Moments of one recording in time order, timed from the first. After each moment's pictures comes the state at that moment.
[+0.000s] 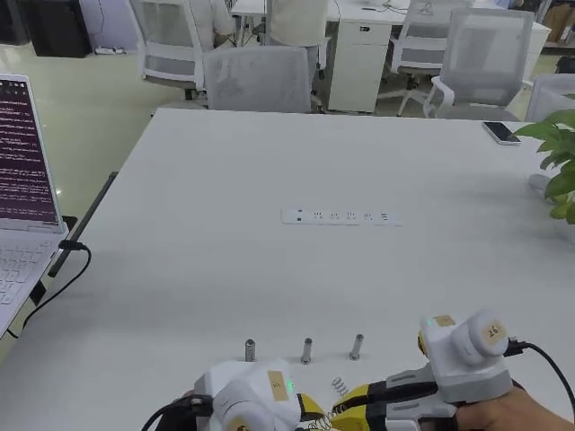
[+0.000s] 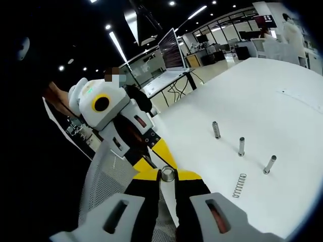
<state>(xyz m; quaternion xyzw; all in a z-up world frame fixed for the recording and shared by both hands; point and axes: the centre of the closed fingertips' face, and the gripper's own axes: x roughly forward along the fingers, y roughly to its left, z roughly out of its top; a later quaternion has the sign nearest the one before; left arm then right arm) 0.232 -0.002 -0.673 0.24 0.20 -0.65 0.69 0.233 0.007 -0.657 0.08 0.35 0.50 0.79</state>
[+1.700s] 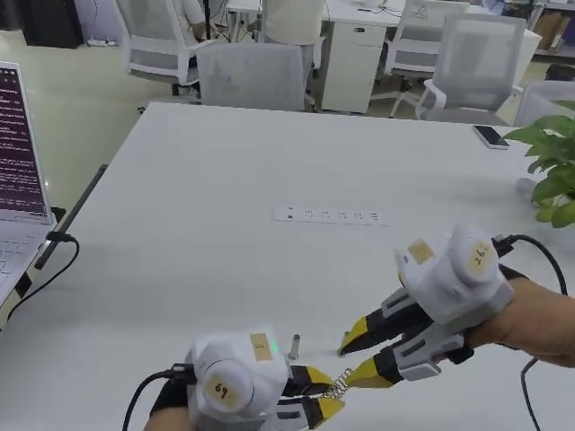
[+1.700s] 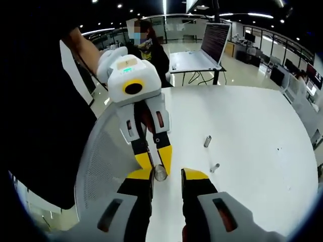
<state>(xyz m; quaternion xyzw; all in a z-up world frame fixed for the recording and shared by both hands) 0.236 -0.027 -0.627 0.14 0.16 -0.67 0.71 0.243 -0.014 -0.593 -0.23 0.36 0.57 0.70</state>
